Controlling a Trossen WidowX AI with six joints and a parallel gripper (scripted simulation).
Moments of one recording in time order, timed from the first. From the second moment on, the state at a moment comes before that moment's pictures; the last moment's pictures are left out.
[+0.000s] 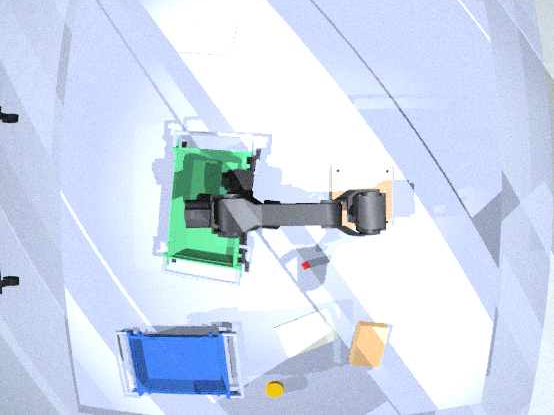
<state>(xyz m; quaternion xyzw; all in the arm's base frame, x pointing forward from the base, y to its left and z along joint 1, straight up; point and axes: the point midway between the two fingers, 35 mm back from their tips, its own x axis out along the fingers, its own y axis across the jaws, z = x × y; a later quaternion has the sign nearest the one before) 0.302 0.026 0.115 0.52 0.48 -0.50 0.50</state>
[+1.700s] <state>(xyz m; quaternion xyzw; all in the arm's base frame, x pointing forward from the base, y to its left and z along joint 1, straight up) 0.300 0.026 0.106 0.52 0.48 -0.50 0.50</state>
